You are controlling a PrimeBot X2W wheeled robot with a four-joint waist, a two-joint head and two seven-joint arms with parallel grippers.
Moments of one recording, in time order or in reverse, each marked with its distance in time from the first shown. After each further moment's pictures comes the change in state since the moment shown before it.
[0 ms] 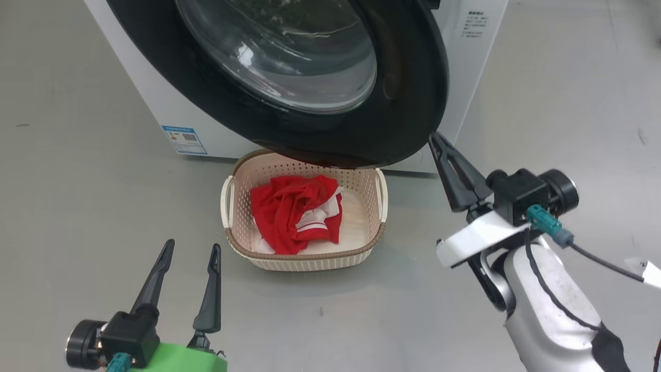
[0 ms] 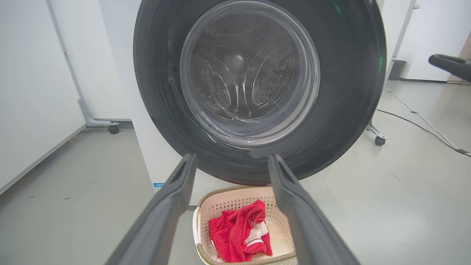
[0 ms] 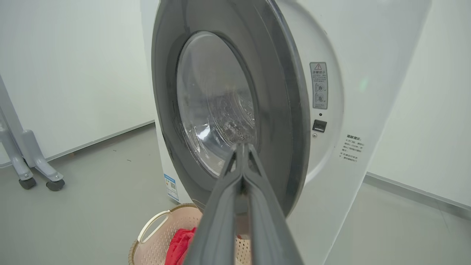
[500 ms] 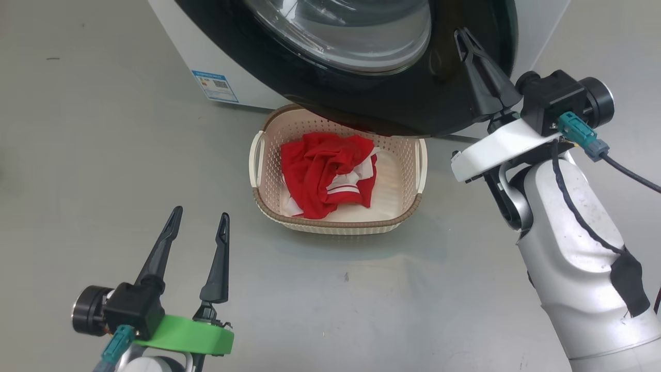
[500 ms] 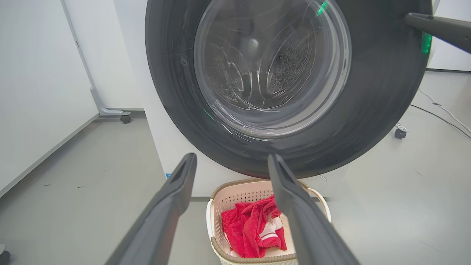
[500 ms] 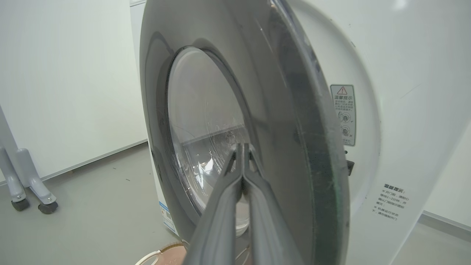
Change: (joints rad) left arm -0.111 -0.013 -0.020 0.019 -0.001 -0.023 -0.014; right arm -0.282 -0.007 -0.049 0.090 0.000 0.004 0.017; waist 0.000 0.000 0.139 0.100
